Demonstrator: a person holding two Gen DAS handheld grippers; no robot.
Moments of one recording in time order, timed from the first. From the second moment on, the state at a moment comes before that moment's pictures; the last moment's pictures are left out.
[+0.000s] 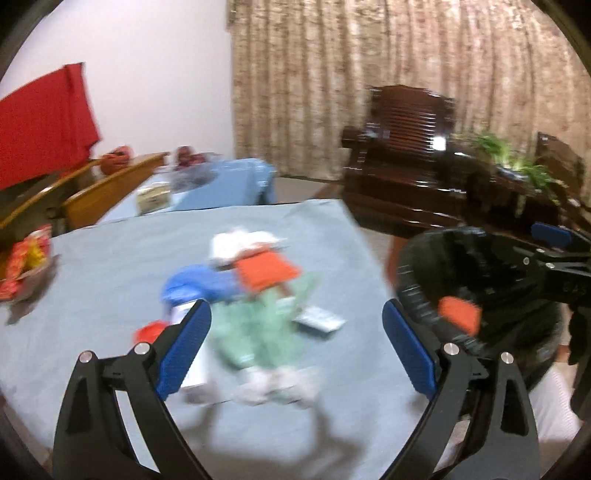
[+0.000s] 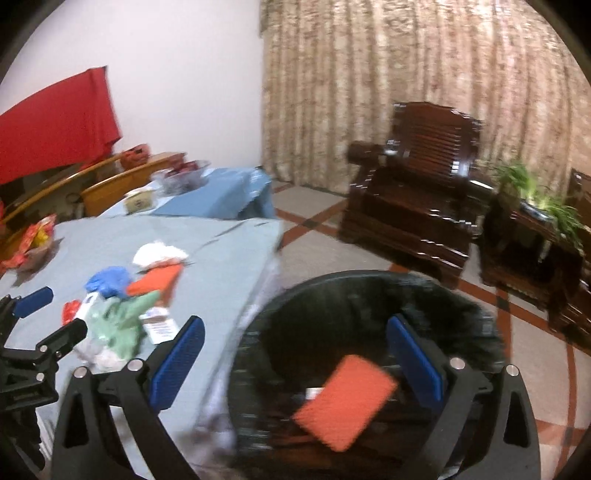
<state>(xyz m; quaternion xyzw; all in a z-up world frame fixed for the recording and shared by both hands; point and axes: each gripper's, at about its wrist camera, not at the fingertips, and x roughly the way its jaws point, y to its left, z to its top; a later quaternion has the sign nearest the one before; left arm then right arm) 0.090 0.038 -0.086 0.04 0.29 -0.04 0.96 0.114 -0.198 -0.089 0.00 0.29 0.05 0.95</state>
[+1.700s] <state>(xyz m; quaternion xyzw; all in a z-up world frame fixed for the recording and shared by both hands) 0.109 0.132 -0.174 -0.03 0.38 0.00 0.93 0.179 -0.029 -0.179 -0.04 0.40 0.21 0.89</state>
